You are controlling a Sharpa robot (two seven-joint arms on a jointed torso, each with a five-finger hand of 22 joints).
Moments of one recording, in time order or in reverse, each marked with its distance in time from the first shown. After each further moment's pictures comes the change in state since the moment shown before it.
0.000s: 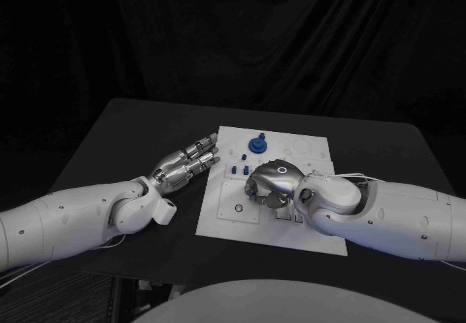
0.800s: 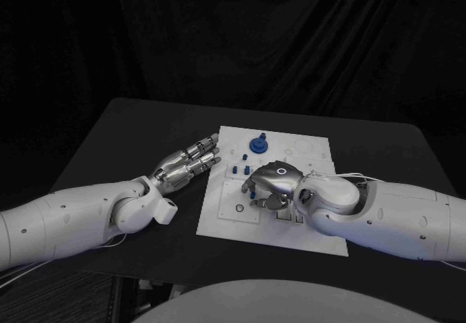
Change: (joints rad) left arm -0.001 0.003 0.000 -0.005 0.000 0.005 0.000; left_hand 0.000 0.000 0.000 0.000 0.000 -0.004 0.004 0.000 0.000 -0.004 0.004 0.000 -0.001 0.004 0.004 0.000 0.000 0.000 0.000 0.000 0.000 0.000; right arm -0.001 0.009 0.000 -0.010 -0.001 0.036 -0.004; right_hand -0.064 -0.040 -0.071 0.079 -0.186 -0.150 -0.032 -0.067 -0.028 -0.151 0.025 -0.053 -0.004 0.000 0.007 -0.031 0.000 0.000 -0.019 0.014 -0.058 0.000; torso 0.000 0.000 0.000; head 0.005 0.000
